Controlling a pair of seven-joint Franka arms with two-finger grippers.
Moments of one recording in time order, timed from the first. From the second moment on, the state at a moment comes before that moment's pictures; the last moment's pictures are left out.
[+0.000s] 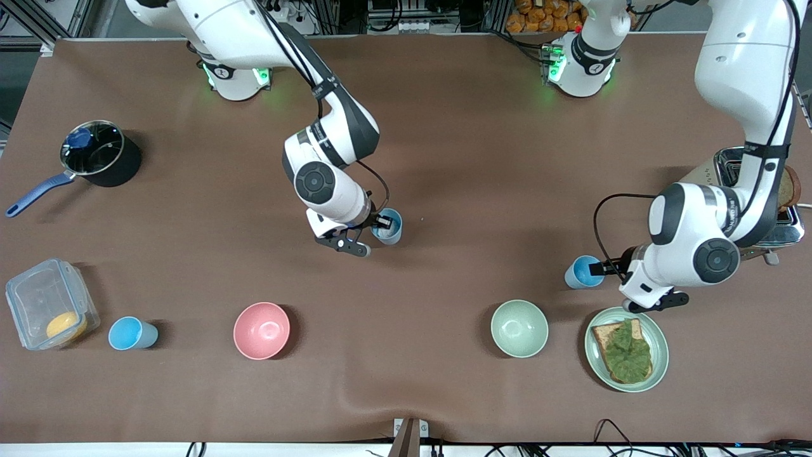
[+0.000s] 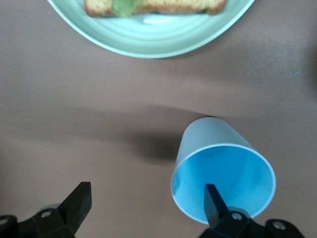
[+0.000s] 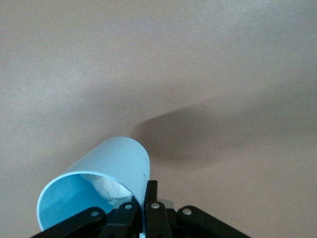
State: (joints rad) left arm 0.07 0.60 -0.18 -1.66 0.11 2.02 -0.30; right arm 0.68 0.60 -0.04 -1.67 0.33 2.24 0.78
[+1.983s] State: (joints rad) left arm 0.20 0.54 -0.20 -1.61 0.09 2.14 -0.32; right arm 0.67 0.49 -0.27 -1.35 0.33 1.84 0.56
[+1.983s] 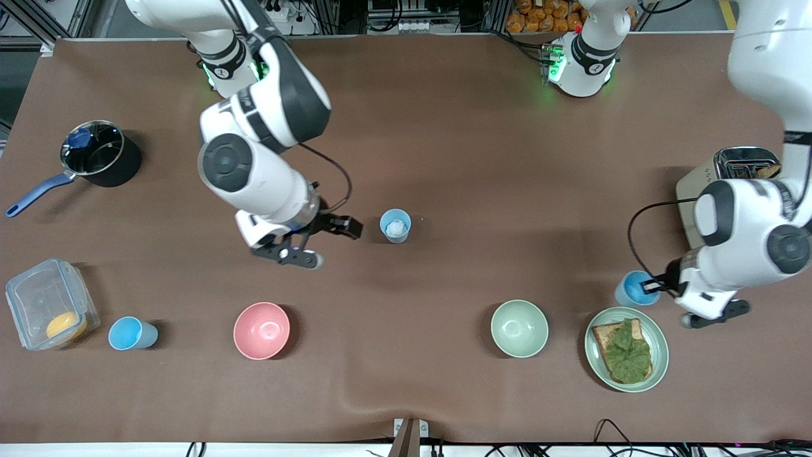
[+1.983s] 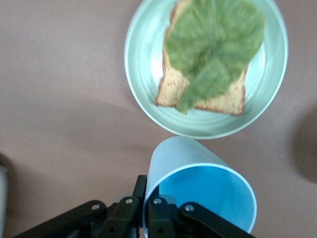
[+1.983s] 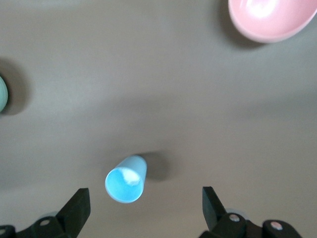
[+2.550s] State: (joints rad) left arm 0.24 0.39 -0.21 -1.59 0.05 2.04 -0.34; right arm 0.60 0.43 -0.47 -1.34 0.33 1.71 0.05
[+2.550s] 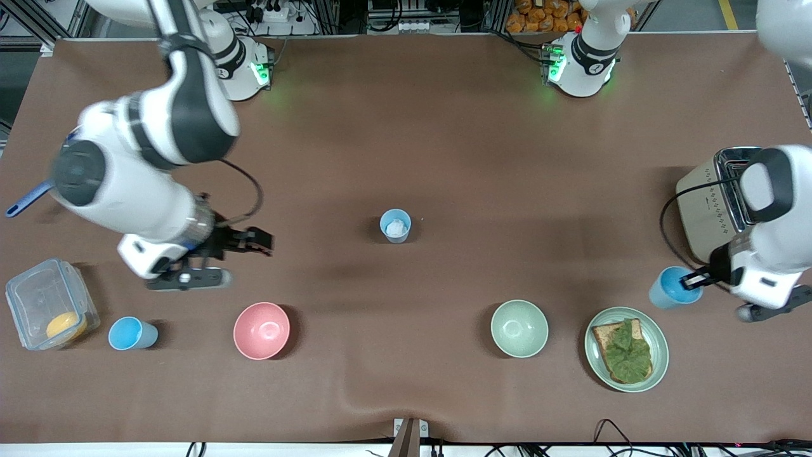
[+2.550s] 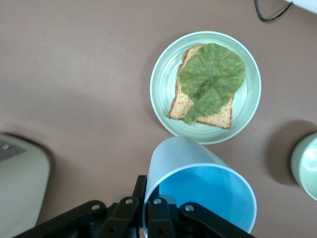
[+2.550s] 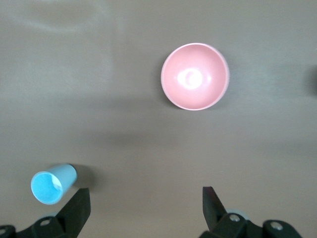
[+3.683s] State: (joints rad) left arm 0.13 0.34 -0.37 -1.60 0.02 1.91 -0.66; right arm 0.08 0.01 -0.12 -1.60 0.09 1.66 -0.12
